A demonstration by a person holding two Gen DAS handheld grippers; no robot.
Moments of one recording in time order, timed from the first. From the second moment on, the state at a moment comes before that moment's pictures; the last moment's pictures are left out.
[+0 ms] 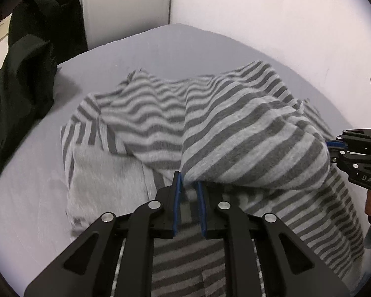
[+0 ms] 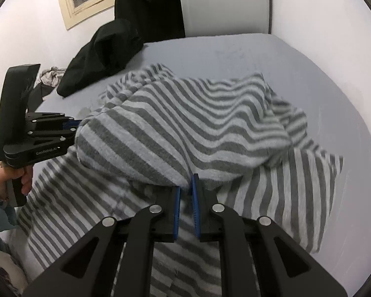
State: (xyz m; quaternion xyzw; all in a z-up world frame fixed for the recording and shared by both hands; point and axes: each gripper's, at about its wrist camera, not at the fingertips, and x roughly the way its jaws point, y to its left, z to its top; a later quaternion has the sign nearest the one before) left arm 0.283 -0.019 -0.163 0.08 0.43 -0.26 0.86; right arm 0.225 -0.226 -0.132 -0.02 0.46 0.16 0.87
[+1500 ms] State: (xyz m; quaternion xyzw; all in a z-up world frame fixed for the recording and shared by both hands) left arm 0.402 0.014 -0.184 -0.05 0.51 -0.18 0.84; right arm 0.294 -0.313 -0.152 0.20 0.47 -0.01 0.86
